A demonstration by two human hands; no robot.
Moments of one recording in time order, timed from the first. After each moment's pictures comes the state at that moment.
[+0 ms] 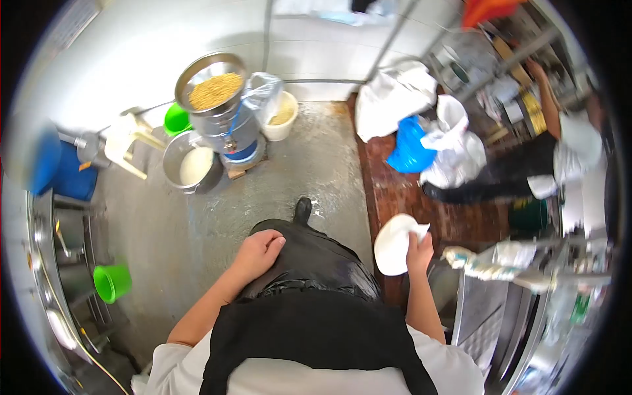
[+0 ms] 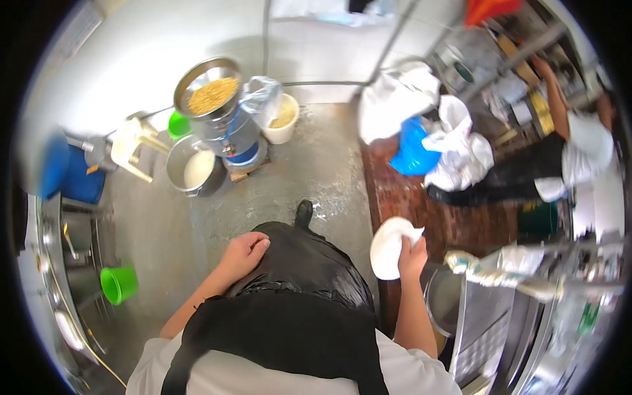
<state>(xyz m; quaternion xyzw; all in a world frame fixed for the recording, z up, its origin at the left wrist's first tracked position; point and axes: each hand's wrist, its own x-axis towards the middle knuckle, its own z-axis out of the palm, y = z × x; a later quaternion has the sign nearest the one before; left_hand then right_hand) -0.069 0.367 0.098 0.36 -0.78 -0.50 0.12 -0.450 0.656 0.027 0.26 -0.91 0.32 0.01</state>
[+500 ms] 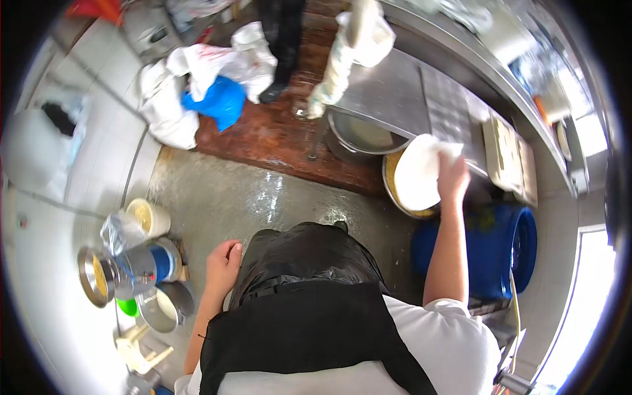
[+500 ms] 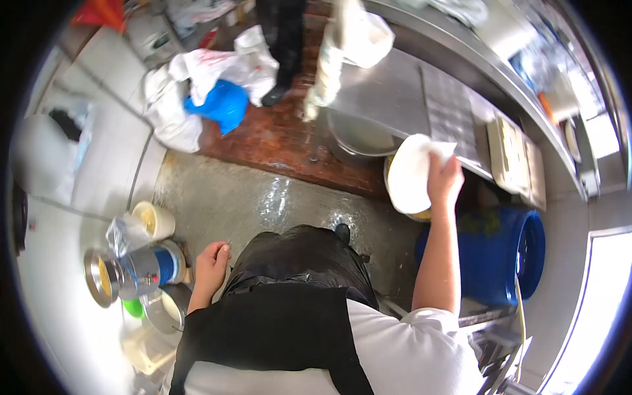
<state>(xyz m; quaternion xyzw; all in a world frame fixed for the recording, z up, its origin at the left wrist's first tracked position) -0.211 0.514 0.081 0.06 -0.88 -0.46 -0.08 -0.306 1.090 0.153 -0.24 -0.91 0.18 0.30</state>
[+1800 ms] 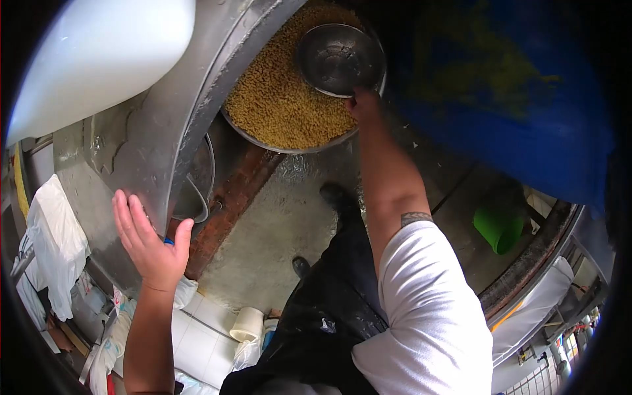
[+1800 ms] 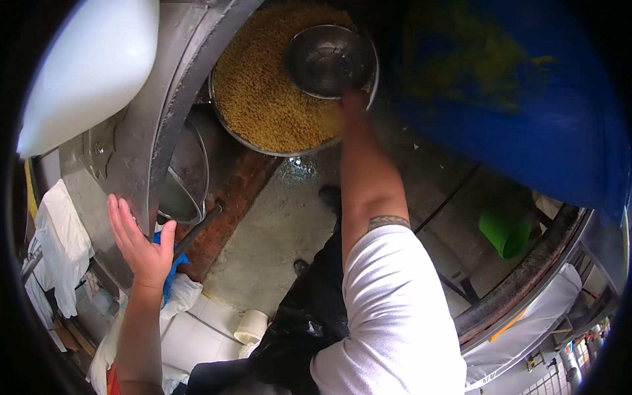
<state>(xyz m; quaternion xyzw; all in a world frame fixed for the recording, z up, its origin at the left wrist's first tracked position) -0.511 1.193 -0.039 -0.69 -0.72 0.05 0.10 -0.237 1.502 -0.473 -0.62 -0.03 0.70 0.36</state>
